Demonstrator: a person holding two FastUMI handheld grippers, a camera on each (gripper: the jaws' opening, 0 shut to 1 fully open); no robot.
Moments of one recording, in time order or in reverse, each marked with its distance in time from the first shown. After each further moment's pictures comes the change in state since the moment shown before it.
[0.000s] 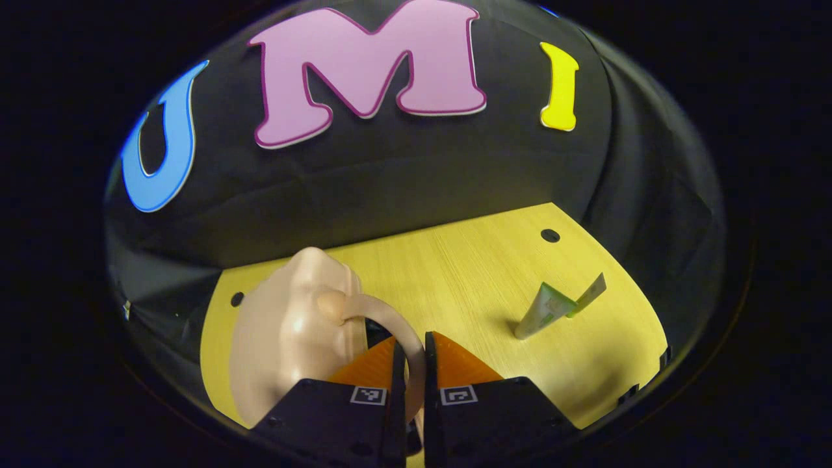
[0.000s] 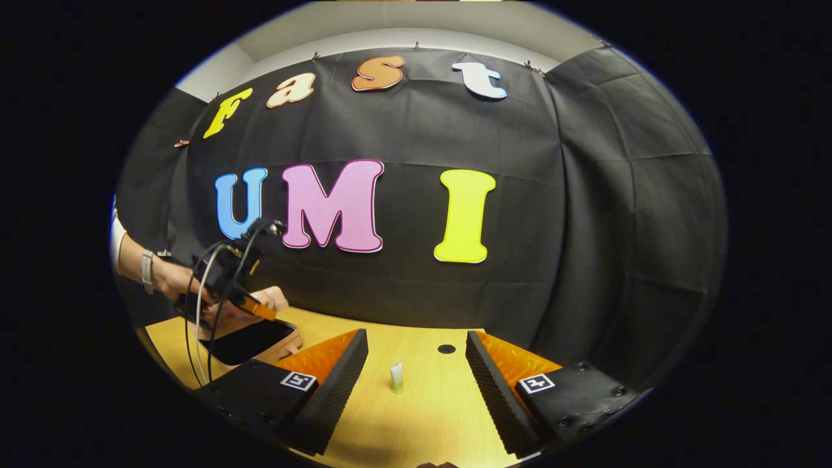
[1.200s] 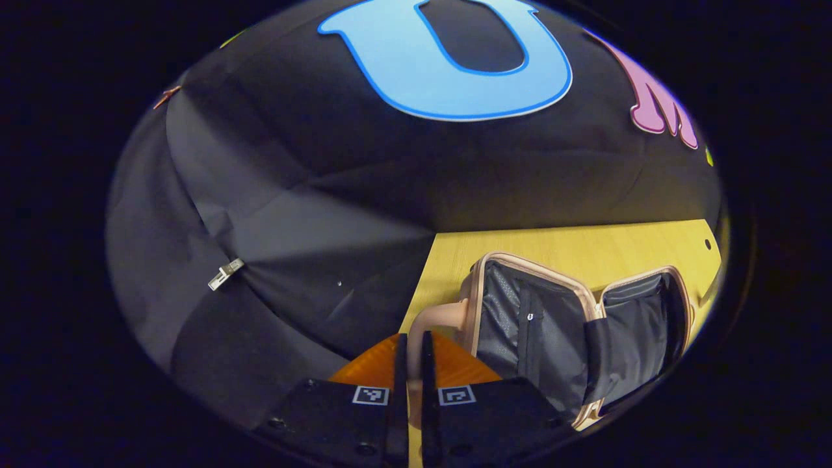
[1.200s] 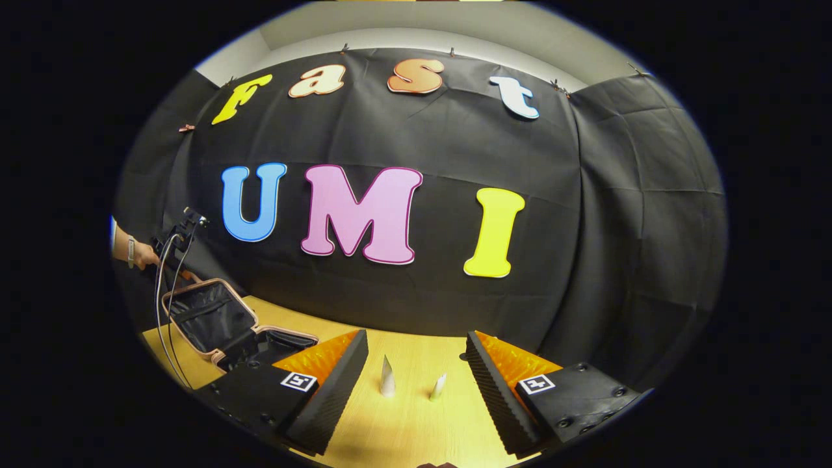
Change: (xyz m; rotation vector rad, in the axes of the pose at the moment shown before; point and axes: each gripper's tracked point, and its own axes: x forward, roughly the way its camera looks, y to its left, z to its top) left arm -0.047 0.460 -0.138 -0.187 0.127 0.516; right arm 0.005 0.128 0.032 -0.078 0.000 -0.084
